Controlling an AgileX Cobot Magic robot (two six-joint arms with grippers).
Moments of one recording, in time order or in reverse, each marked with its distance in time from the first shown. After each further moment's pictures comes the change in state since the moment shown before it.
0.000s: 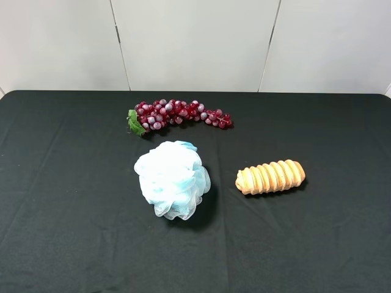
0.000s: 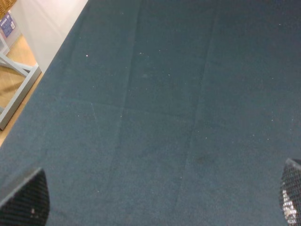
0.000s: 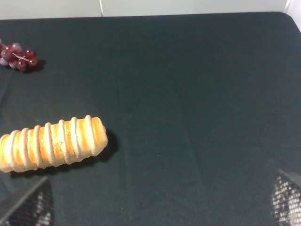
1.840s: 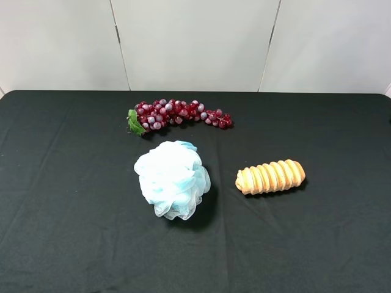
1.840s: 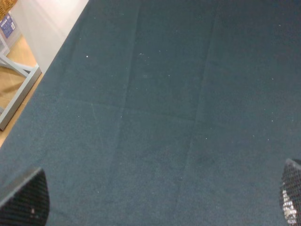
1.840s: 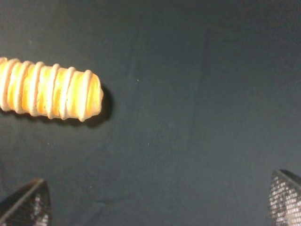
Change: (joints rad) left arm 0.000 0.000 0.000 0.001 -0.001 0.000; right arm 0.000 0.962 -0.434 0.073 -0.009 -0.473
